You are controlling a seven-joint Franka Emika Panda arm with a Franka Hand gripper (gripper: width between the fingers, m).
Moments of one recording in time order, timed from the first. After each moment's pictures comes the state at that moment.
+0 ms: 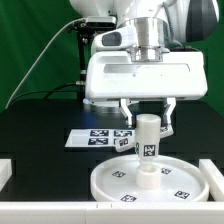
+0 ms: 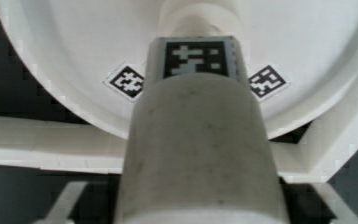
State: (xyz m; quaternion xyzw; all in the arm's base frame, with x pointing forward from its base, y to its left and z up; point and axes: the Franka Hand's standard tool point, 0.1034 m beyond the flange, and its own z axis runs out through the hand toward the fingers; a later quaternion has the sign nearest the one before) arm 0.565 0.036 0.107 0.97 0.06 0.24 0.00
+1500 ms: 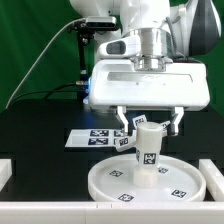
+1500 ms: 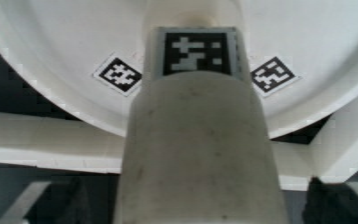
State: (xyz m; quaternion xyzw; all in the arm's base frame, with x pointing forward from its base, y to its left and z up) arm 0.565 0.038 0.094 0.96 0.06 0.26 0.02
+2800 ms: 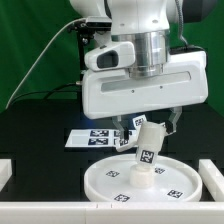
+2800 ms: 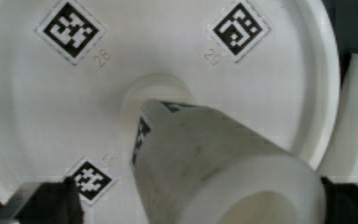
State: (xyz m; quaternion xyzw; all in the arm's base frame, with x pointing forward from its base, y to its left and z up) arm 0.557 0.036 0.089 1.00 0.07 0.00 -0.05
